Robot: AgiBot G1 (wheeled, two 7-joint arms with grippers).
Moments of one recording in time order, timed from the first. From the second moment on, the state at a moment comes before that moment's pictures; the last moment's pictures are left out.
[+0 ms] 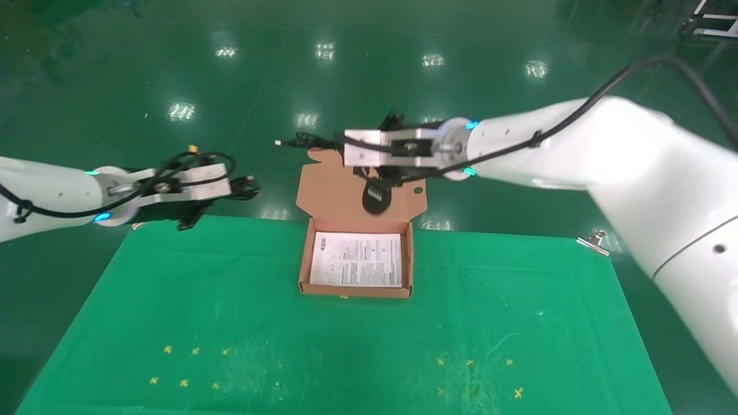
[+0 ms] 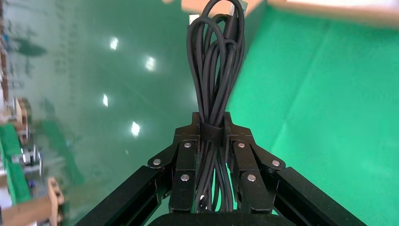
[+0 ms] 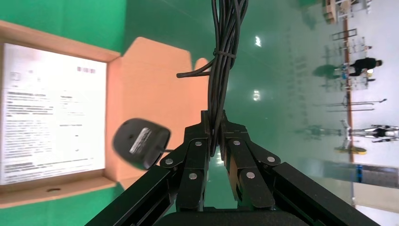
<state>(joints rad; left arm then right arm) -1.57 1.03 0.75 -0.99 2.31 0.94 -0.42 1.78 -1.36 -1.01 0.62 -1.72 -0.68 -0.09</state>
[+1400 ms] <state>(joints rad) -1.57 1.02 0.76 -0.99 2.35 0.95 -0.46 1.62 -1.37 -1.37 0.56 -1.32 -0.55 0.14</state>
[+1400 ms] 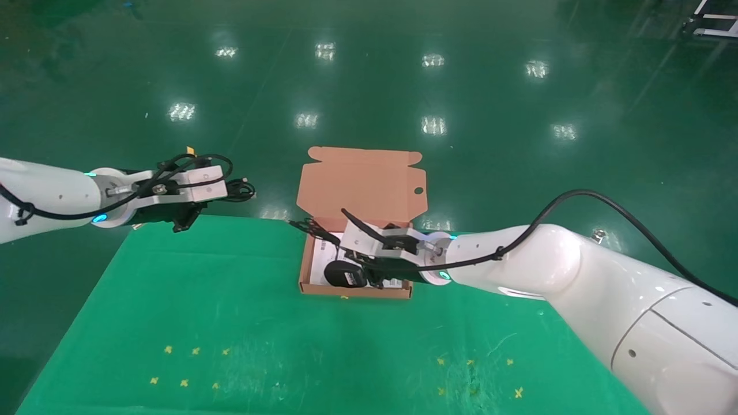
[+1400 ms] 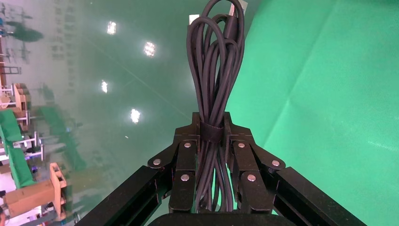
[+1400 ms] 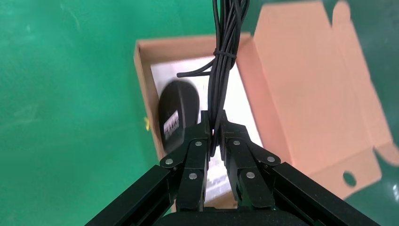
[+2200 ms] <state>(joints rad) -1.57 1.02 0.76 -0.99 2.35 0.95 -0.46 1.62 -1.36 -1.41 0.55 -1.29 -0.53 0.19</state>
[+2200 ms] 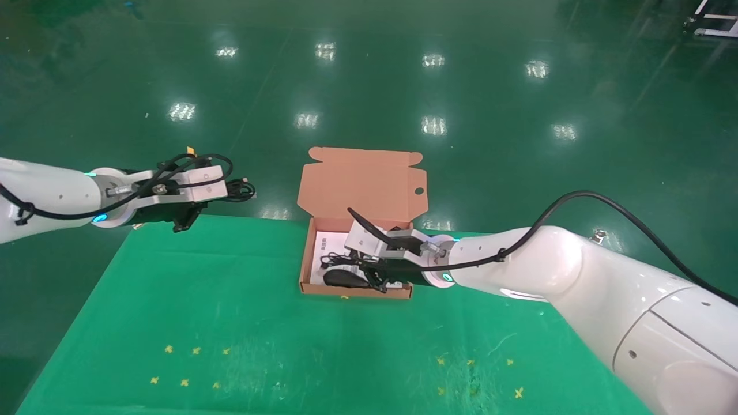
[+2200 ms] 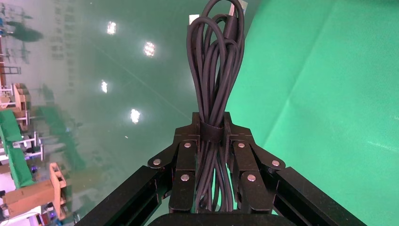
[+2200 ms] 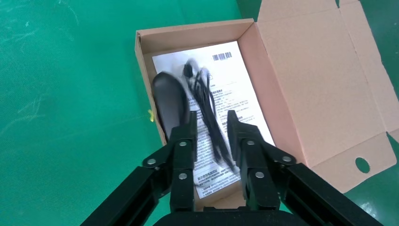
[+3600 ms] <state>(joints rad) -1.46 1.35 0.86 -0.69 2.14 0.59 -0.22 1.79 -0.81 -1.53 1.14 -1.58 -0.48 0.55</state>
